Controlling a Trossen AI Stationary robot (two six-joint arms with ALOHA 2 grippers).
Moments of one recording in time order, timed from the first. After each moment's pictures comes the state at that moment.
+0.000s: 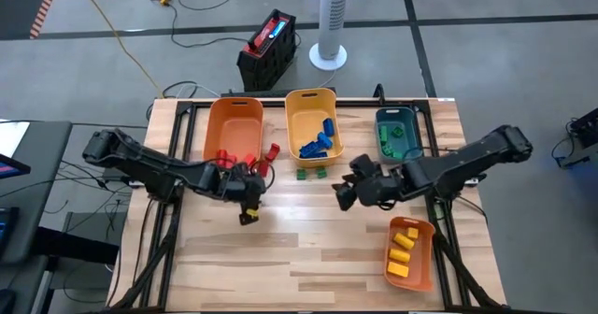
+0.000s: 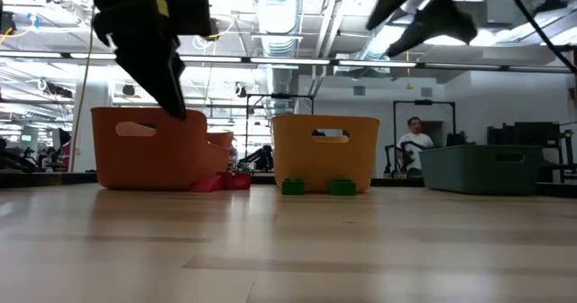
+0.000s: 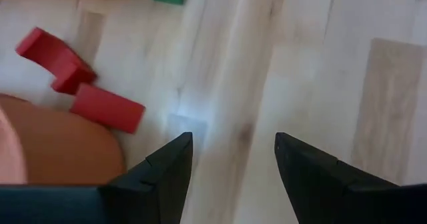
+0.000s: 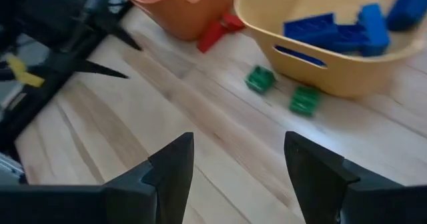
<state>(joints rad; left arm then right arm) -0.22 1.38 0.94 -0.63 -0.31 -0.37 0.32 1.32 1.07 -0.59 0.54 1.09</state>
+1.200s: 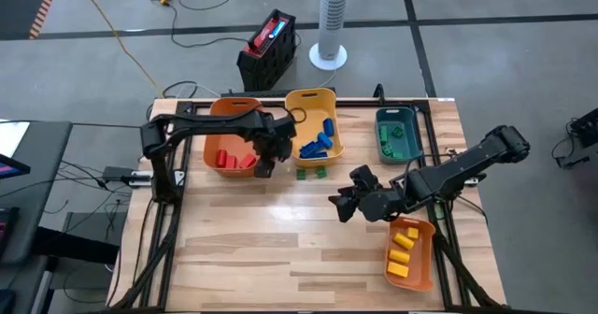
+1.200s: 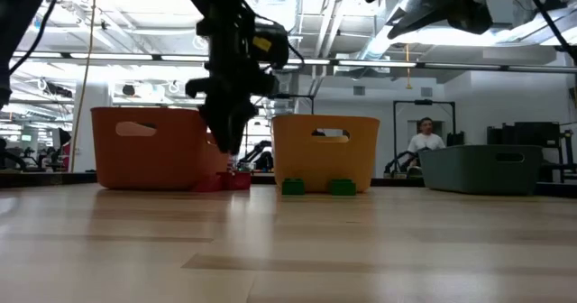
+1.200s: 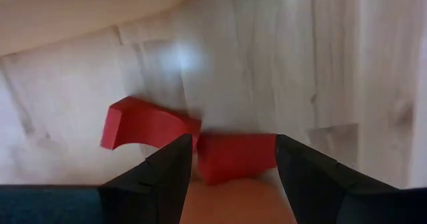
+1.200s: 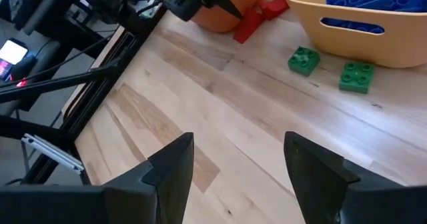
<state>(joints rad) 0.32 1.85 1.42 -0.97 0.01 0.49 0.42 1.34 1.07 -0.50 0.58 1.23</state>
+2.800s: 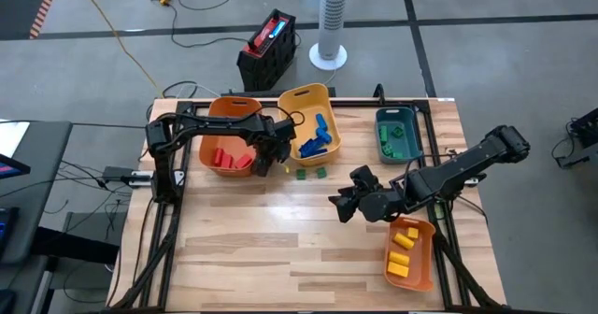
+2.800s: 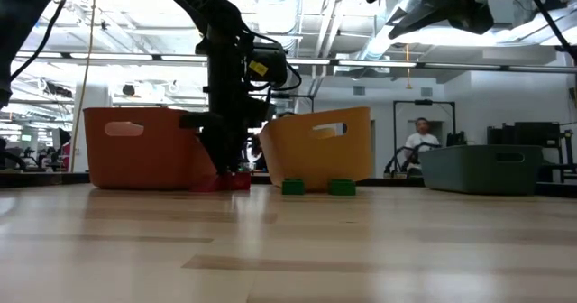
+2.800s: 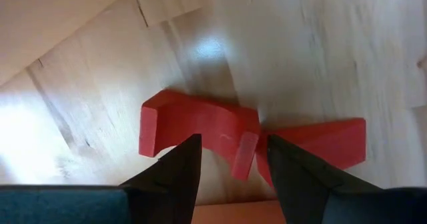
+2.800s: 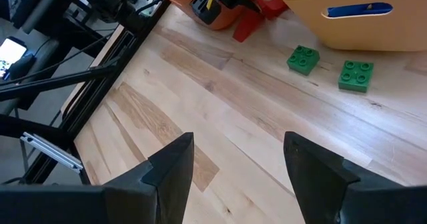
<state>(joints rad) 0.34 1.89 1.34 -0.85 -0.13 0.67 0.43 1.34 1.07 -0.50 0.58 1.23</state>
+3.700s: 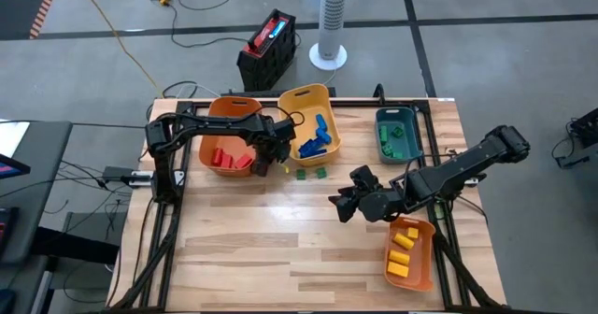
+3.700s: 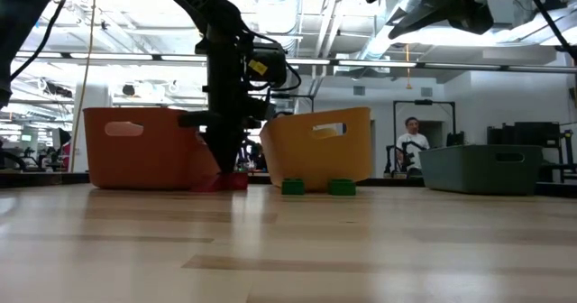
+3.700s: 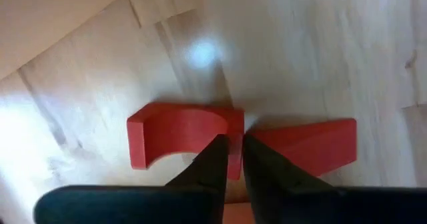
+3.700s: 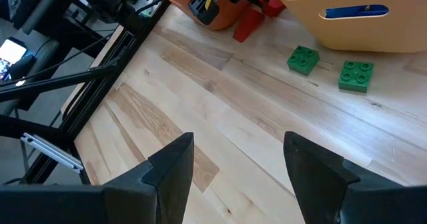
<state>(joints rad) 0.34 1.89 1.34 -0.86 -0.11 0.67 0.43 1.34 1.07 -0.50 0.58 1.23</state>
